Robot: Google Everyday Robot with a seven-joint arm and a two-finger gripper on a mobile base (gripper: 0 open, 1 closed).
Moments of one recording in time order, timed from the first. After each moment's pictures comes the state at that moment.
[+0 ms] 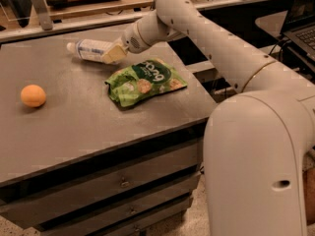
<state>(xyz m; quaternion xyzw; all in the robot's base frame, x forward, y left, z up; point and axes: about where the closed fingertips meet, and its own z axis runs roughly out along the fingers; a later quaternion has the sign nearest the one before) 0.751 0.134 0.861 -0.52 0.70 0.29 0.38</state>
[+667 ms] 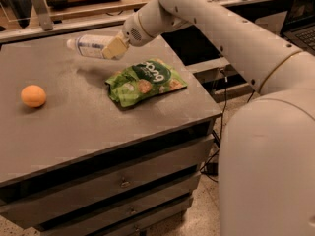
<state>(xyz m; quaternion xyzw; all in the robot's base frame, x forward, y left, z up) 0.720 0.120 0.896 -0.51 0.73 0.27 0.37</state>
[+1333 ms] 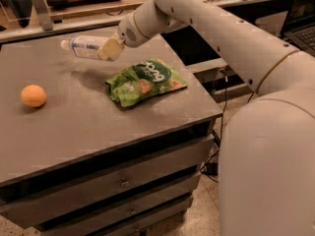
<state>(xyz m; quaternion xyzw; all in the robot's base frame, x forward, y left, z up) 0.712 0.134 0.897 -0.52 0.72 0.28 0.37</state>
